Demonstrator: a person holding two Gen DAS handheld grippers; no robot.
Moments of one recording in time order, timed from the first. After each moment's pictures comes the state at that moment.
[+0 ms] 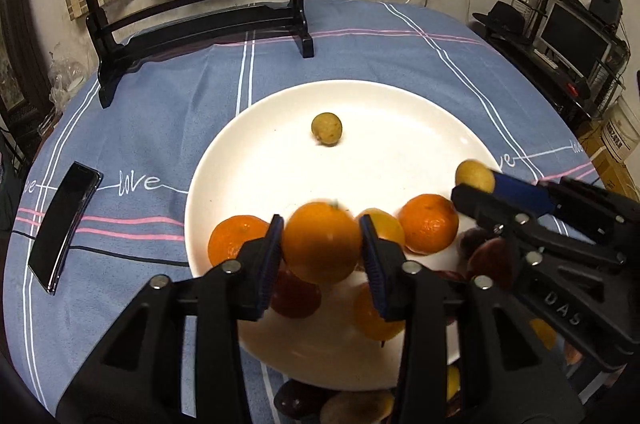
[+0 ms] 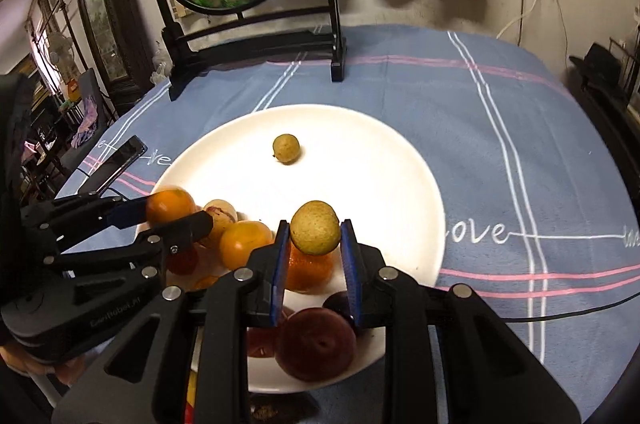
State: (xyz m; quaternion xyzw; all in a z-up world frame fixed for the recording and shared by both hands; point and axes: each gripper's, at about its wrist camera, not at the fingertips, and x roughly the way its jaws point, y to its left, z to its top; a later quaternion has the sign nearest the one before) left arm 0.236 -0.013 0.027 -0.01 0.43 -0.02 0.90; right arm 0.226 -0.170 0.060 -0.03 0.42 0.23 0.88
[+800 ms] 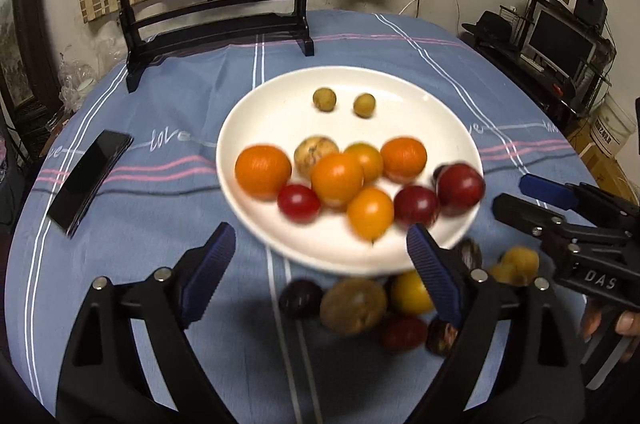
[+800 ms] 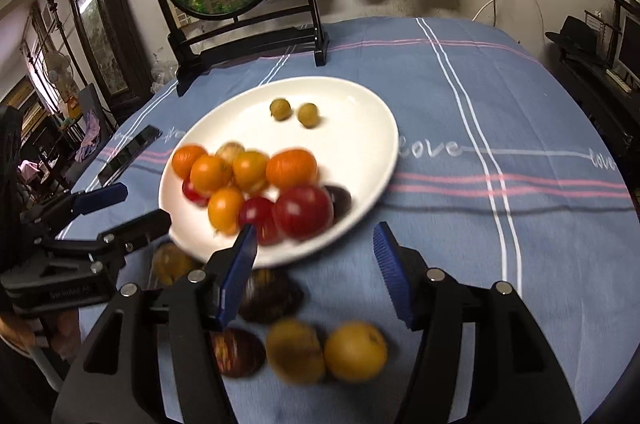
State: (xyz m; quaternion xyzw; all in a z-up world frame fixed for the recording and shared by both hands) left arm 0.147 -0.006 0.032 -0.01 0.41 -0.03 0.91; right arm 0.143 -0.225 0.064 0.00 0.41 0.21 0.89
